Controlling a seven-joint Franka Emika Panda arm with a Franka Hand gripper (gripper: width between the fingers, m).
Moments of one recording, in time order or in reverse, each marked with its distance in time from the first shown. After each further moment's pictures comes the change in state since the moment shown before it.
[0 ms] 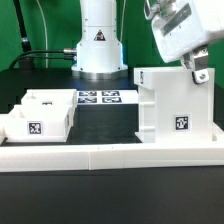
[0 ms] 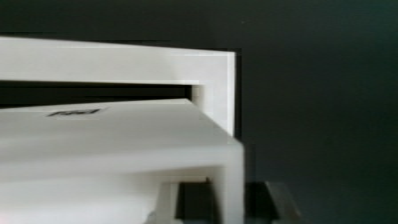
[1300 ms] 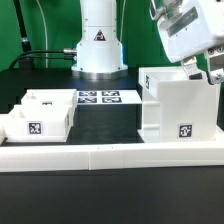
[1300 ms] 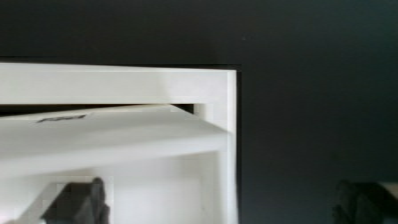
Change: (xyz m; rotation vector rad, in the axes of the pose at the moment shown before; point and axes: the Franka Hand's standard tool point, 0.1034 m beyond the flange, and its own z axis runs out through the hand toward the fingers) arm -0.005 0.001 0.000 -0.008 -0.007 -0.016
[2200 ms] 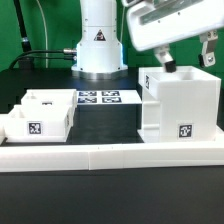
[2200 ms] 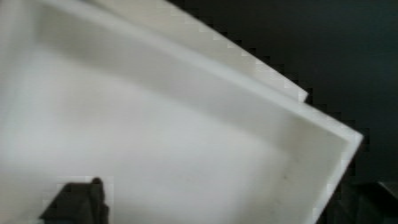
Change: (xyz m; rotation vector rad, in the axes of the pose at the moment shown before) arm 0.016 0.033 -0.033 -0.143 -0.027 -0.655
